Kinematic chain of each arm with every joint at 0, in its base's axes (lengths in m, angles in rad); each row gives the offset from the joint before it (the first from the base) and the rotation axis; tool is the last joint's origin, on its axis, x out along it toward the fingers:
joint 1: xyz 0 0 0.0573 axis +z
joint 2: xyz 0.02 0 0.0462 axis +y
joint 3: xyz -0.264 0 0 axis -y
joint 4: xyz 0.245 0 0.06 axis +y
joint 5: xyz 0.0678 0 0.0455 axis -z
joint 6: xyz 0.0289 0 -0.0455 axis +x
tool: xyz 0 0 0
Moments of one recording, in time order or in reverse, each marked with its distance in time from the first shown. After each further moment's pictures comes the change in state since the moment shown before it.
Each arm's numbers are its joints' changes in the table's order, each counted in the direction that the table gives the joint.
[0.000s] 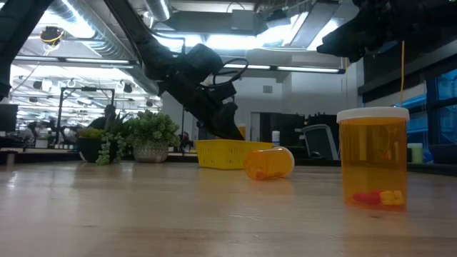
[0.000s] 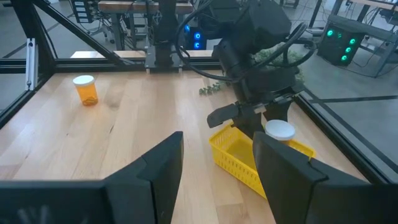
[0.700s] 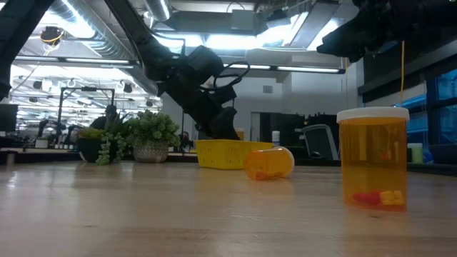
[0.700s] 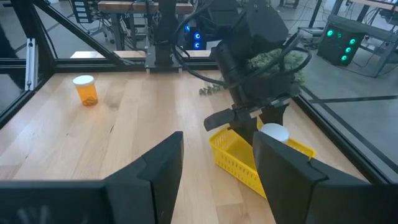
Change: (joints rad) left arm -0.008 0.011 0.000 0.037 -0.024 0.000; right arm 0.000 0.000 0.000 0.000 0.000 0.000
